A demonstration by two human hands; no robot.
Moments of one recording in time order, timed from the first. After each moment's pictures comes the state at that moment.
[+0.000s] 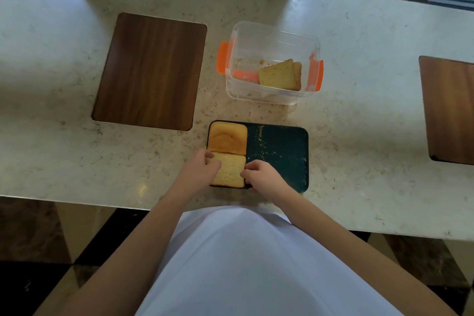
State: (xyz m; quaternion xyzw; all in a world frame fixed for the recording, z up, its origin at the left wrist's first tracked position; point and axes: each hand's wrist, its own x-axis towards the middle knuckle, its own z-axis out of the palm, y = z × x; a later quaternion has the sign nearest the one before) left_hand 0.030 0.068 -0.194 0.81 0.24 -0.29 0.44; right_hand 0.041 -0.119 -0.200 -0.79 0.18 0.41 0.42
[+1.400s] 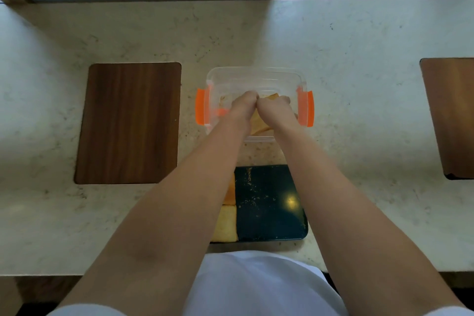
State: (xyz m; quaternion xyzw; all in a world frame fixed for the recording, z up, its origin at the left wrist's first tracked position) left_hand 0.296 -0.071 -0.138 0.58 0.39 -0.31 0.64; right_hand 0.281 -0.147 -0.131 -0.77 0.35 0.29 0.45
